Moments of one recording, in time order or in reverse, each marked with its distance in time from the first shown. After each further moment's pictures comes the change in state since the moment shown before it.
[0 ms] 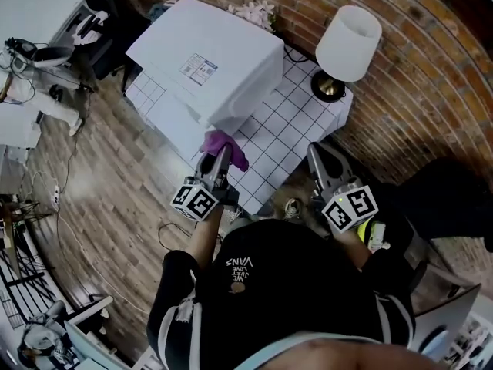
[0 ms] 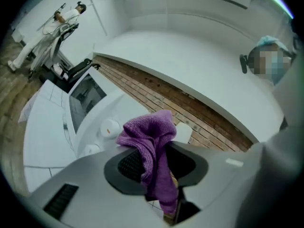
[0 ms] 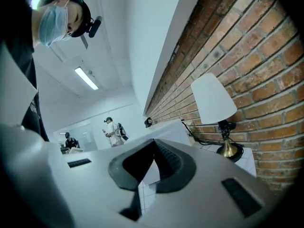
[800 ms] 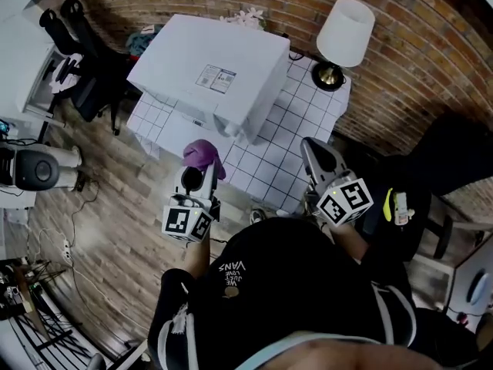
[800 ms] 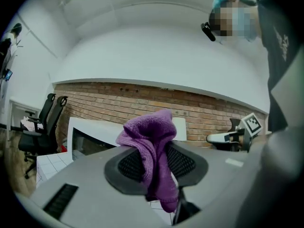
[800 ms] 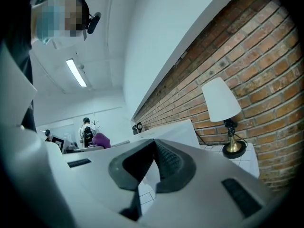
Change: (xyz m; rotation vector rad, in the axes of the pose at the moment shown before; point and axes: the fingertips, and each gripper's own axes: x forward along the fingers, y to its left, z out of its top) left arm -0.058 0.034 0.115 0.515 0.115 -0.133; right arm 0.053 0.094 -0.025 -0.027 -0.111 -0.196
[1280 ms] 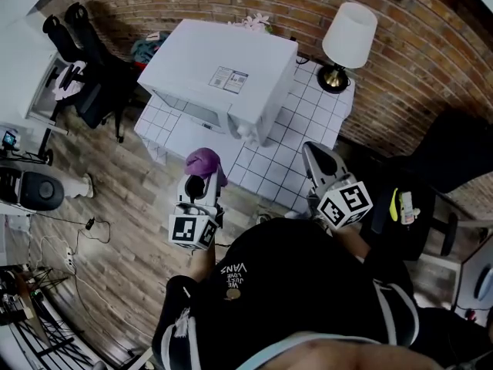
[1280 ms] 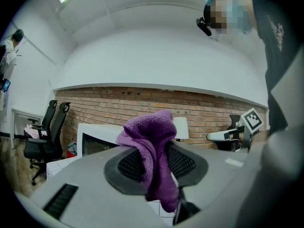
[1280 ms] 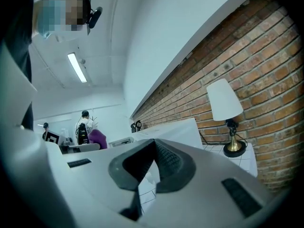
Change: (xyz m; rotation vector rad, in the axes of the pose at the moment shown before) left arm -0.034 0.016 0.005 0.059 0.000 0.020; right arm 0.003 0.031 -0.014 -0.045 0.011 -0.031
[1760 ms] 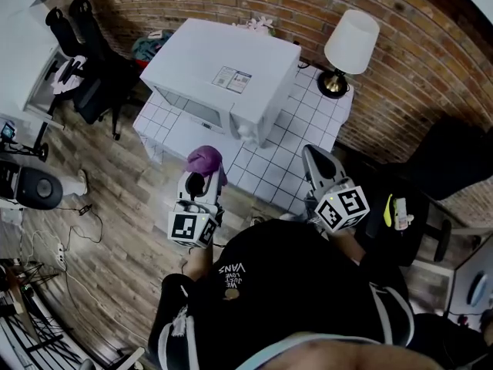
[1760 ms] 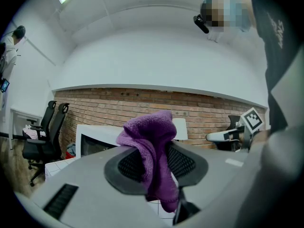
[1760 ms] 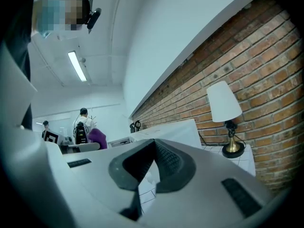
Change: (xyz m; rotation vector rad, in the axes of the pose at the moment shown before) left arm -0.002 -0.003 0.003 0.004 -0.009 -0.013; right arm -0.003 0.005 0.001 -0.016 -0.004 -0.016
